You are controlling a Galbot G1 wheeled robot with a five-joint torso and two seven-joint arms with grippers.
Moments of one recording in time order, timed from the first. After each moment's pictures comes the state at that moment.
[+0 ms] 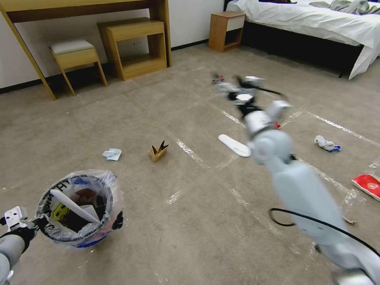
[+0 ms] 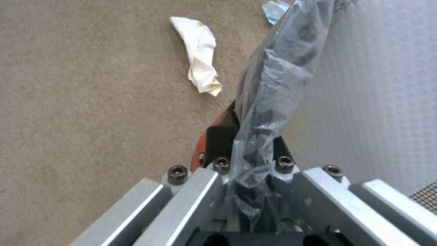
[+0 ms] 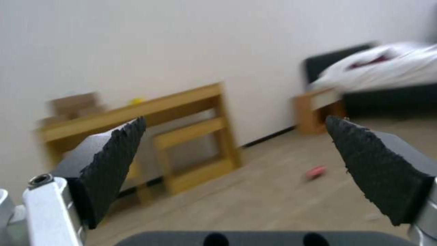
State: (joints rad) left arm 1.66 -1.07 -1.10 -2.03 -1.08 0.64 -0.30; right arm -0.65 1.04 0.30 1.77 0.85 -0.05 0.16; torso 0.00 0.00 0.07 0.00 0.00
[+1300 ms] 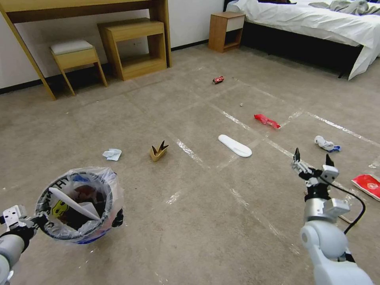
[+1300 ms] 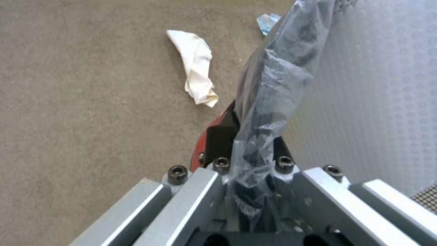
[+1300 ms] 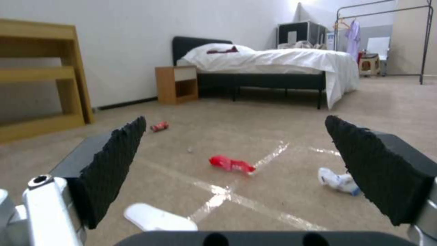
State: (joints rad) left arm 1.65 -1.10 -1.11 -2.03 -1.02 0.62 -0.23; right arm -1.34 1.23 0.66 1.81 0.36 0.23 0.22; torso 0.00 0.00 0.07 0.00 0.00
